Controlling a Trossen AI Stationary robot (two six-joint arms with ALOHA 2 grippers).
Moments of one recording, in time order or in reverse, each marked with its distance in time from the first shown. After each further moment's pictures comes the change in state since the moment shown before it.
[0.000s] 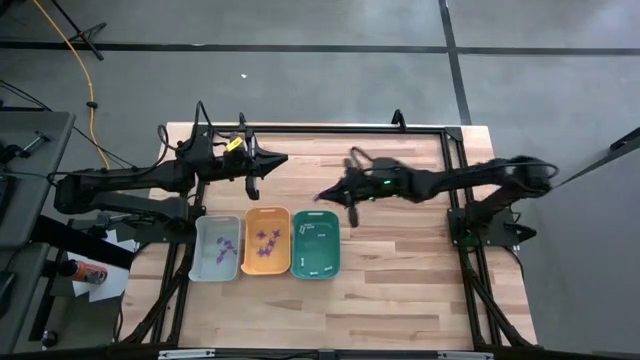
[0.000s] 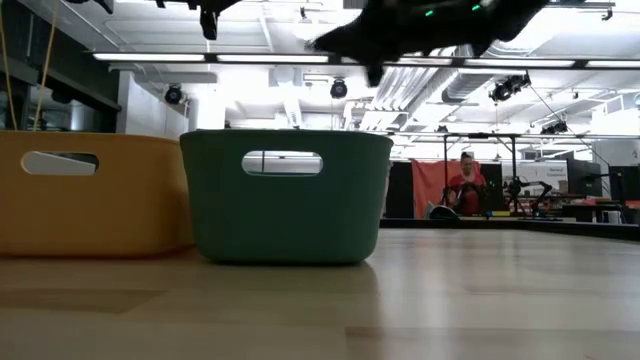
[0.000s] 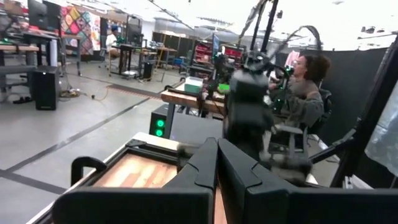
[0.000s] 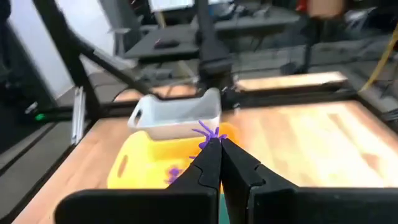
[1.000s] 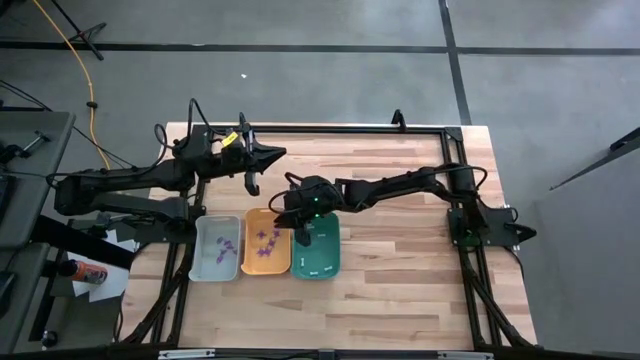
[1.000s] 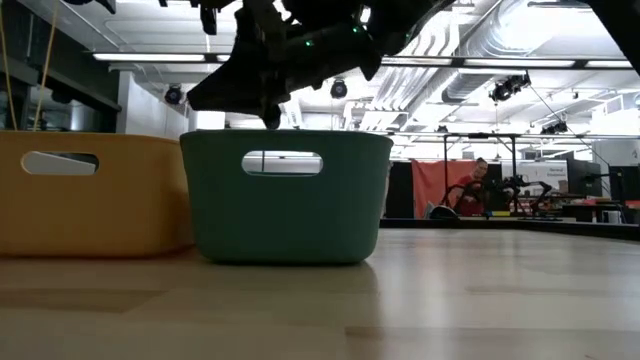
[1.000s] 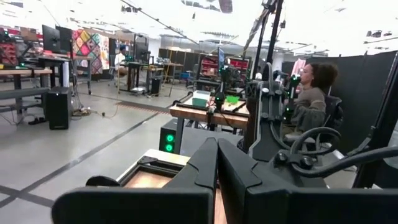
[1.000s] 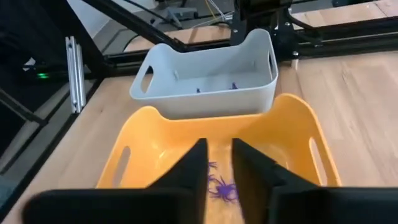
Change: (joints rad) left arm 0.028 -0.001 0.000 0.058 -0.003 0.052; right arm 0.075 0.609 0.628 -0.291 -0.092 0.024
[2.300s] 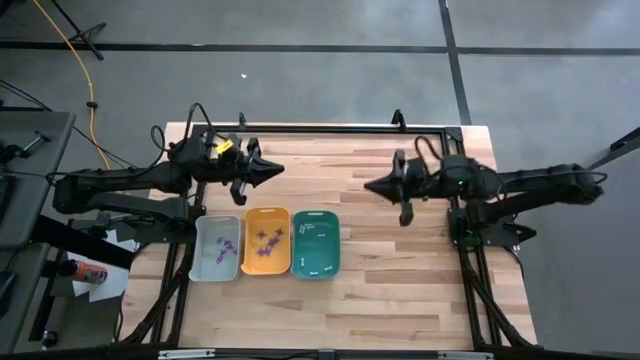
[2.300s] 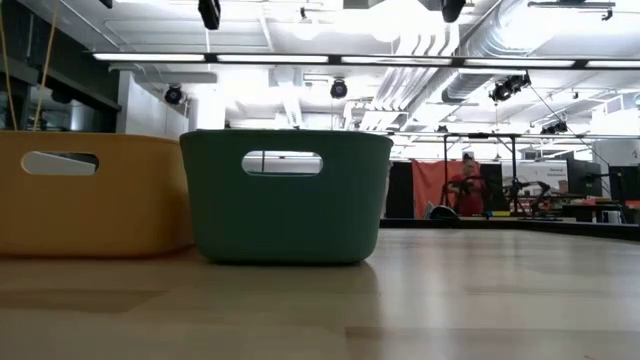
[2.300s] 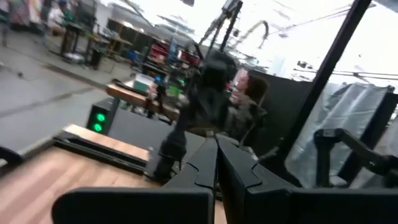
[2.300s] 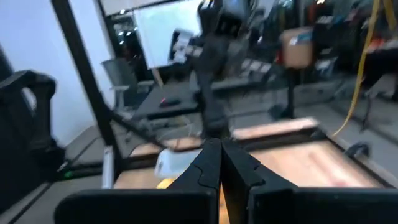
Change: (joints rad) left arm -0.051 -0.031 0.000 -0.015 0.158 -0.287; right arm 0.055 -1.113 -0.719 0.039 0.280 0.071
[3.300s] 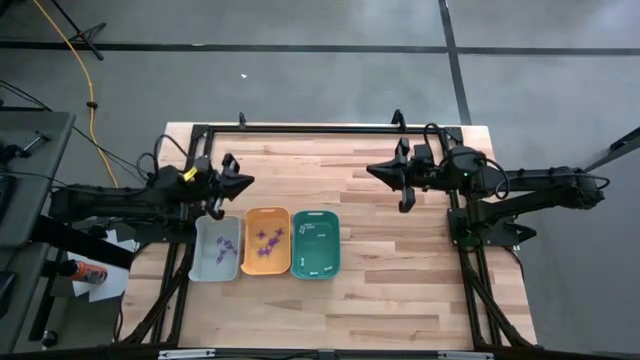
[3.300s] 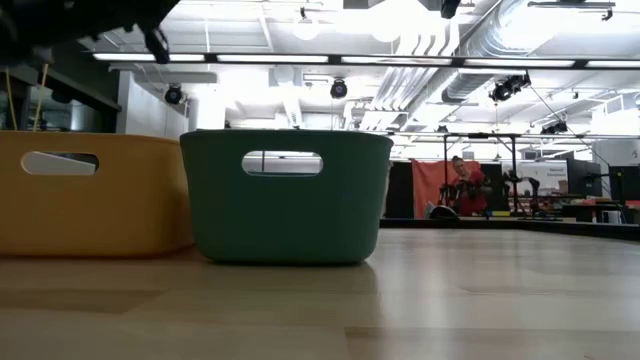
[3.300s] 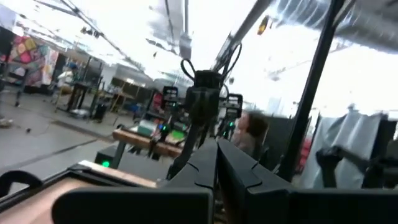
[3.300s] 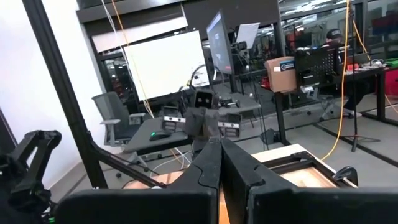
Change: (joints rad) left arm -0.059 -0.354 -0.471 0.325 -0.126 0.057; right arm -0.092 -0.015 -0.001 0.136 -0.002 0.028
